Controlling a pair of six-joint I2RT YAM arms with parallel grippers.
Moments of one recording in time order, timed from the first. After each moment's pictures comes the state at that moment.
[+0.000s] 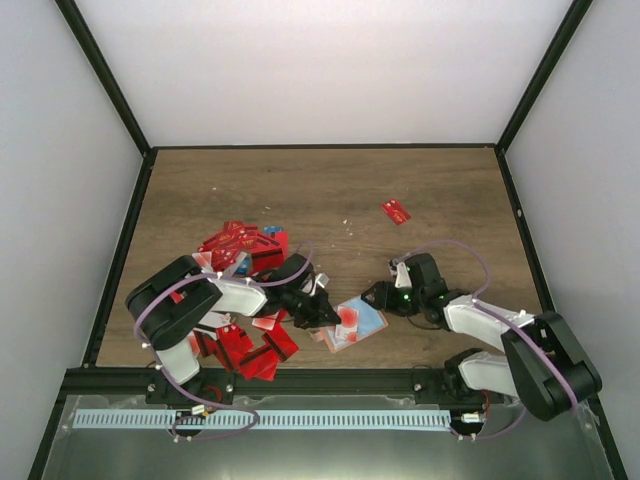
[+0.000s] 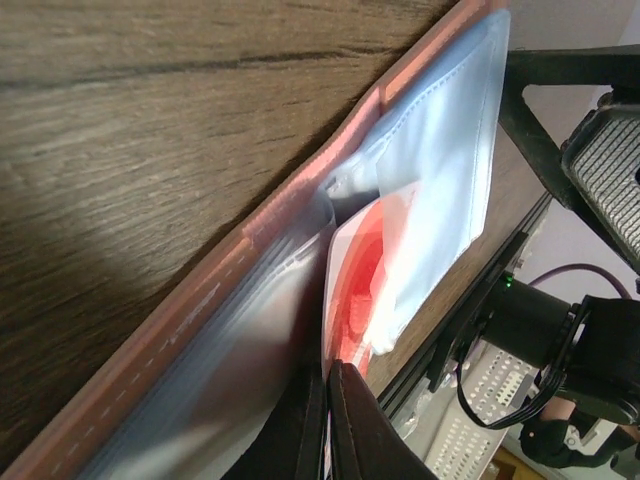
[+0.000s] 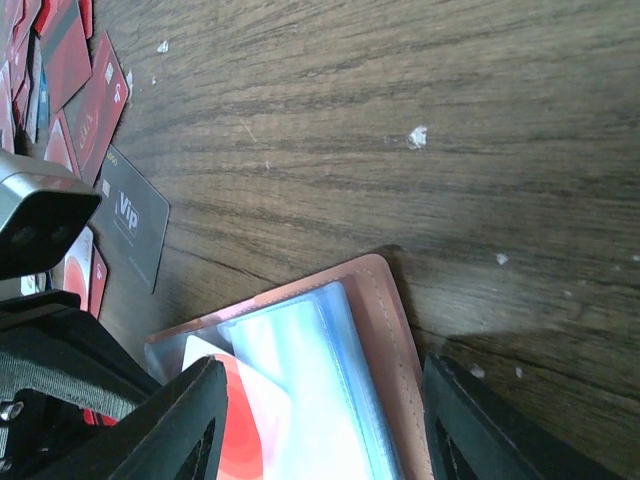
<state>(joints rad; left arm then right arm) -0.85 1.73 0.64 0.22 0.68 -1.13 0.44 1.23 0.33 0.01 -0.49 0.65</state>
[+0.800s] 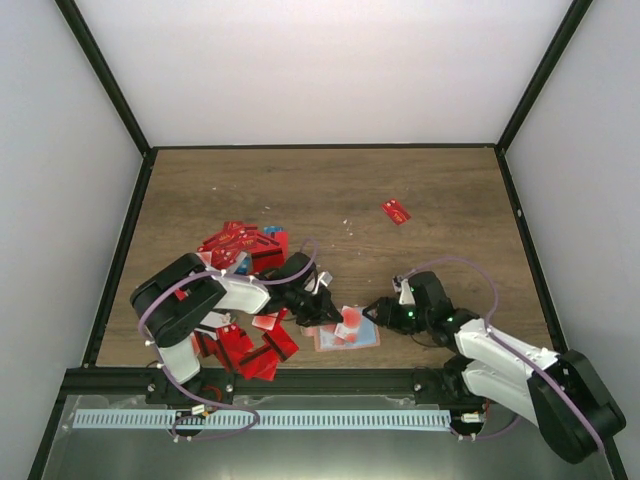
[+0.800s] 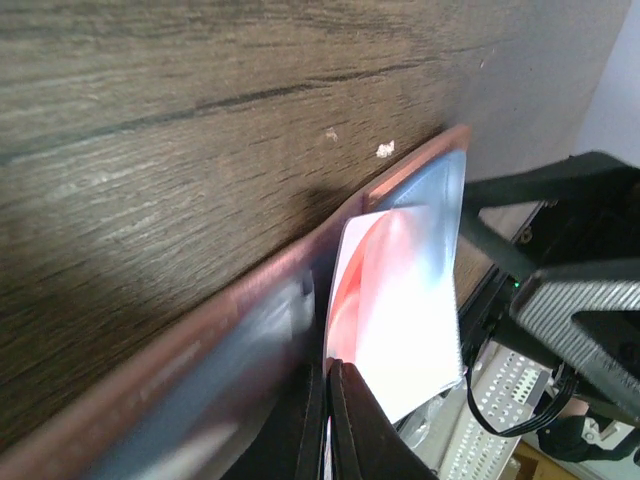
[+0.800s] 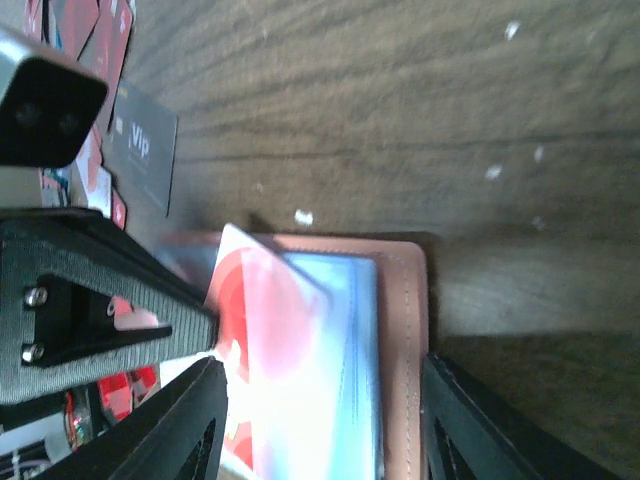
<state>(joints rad) -0.84 1.77 0.67 0.21 0.69 -1.07 0.51 0.98 0.19 -0.04 -0.47 0.81</state>
